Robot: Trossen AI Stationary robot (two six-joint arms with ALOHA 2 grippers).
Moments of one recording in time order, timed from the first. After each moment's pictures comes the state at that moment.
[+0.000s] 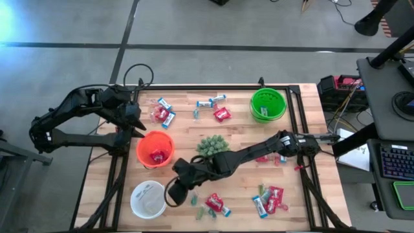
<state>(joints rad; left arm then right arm) 0.33 0.85 1.23 -1.35 0.38 0.09 0.31 2.31 2.25 -0.53 -0.02 0.99</state>
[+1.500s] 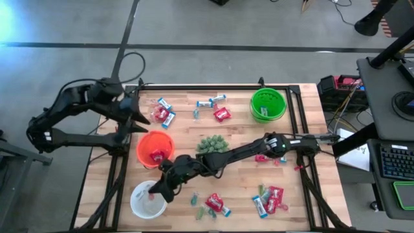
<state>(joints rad) 0.33 0.85 1.32 -1.20 0.44 0.03 0.25 2.48 2.25 0.07 -0.18 0.88</state>
